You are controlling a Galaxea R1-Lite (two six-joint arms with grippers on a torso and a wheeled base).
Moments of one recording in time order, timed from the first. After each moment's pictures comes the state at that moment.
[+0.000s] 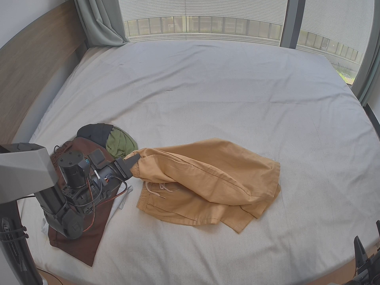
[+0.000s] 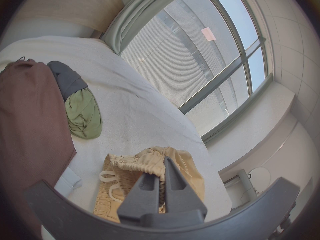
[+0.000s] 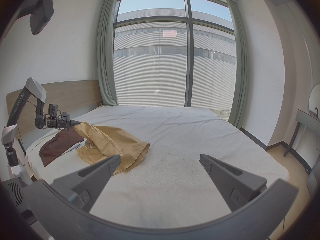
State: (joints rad) left arm -0.27 2.13 -0.52 -1.55 -0.25 -0.66; right arm 0.00 0.02 -0.02 0.00 0.02 -0.04
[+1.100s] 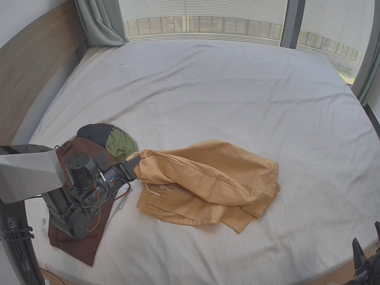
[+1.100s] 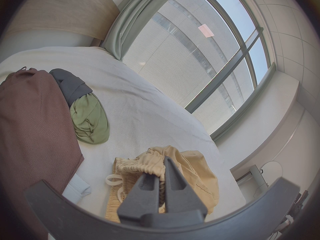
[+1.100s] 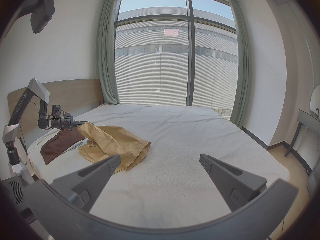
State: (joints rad) left arm -0.28 2.19 -0.55 -1.55 -0.17 -0.58; right arm 0.00 0.02 -0.02 0.01 0.03 -0.04
